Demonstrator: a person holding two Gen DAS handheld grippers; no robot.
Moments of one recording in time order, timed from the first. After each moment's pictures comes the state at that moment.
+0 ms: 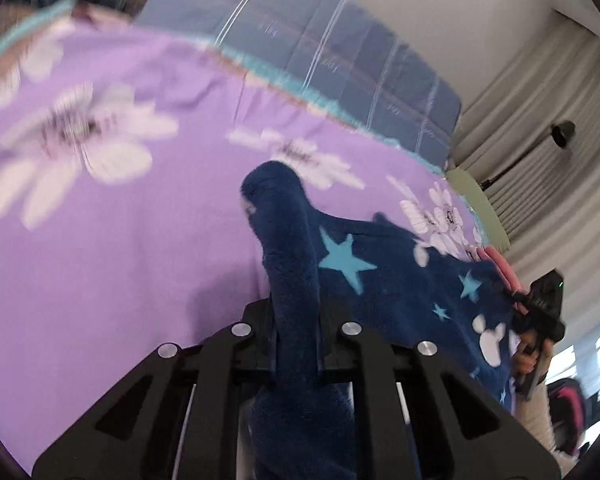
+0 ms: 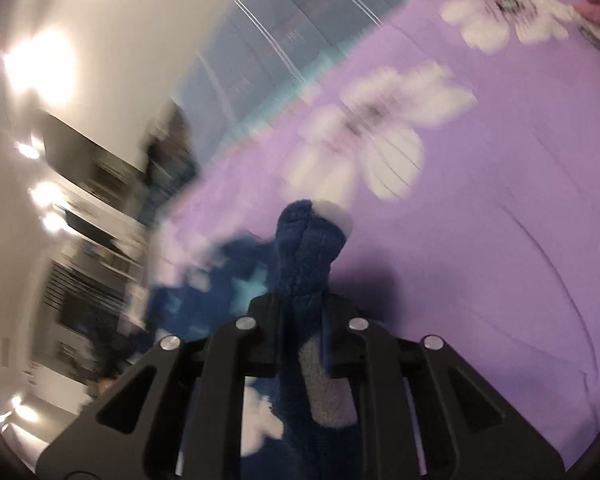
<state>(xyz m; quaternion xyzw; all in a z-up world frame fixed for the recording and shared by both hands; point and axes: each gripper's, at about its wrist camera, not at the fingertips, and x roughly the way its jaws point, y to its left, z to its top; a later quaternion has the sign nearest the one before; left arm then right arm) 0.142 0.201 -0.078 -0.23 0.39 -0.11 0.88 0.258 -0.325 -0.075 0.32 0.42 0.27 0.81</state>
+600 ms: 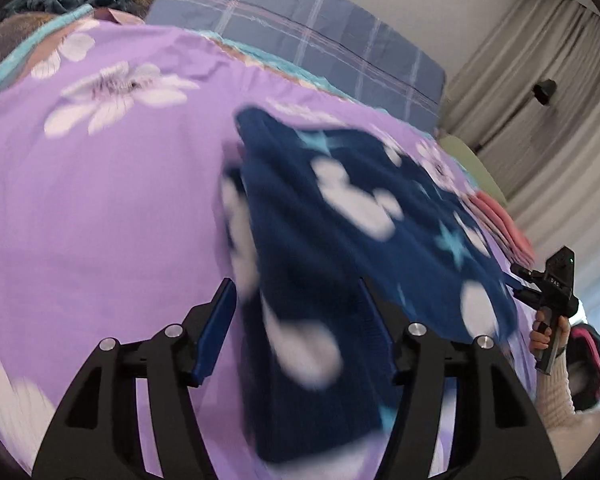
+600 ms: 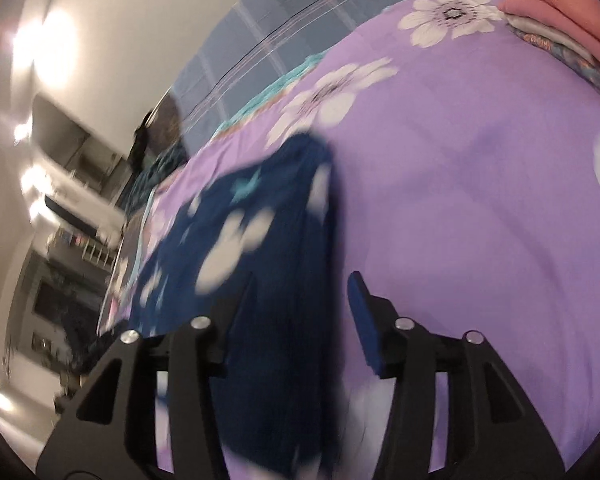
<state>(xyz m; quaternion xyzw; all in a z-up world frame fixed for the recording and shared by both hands) 0.010 0.183 -0.101 -0.20 0.41 -0.13 0.88 0.122 -0.358 -0.078 0.26 0.44 0.24 0.82</state>
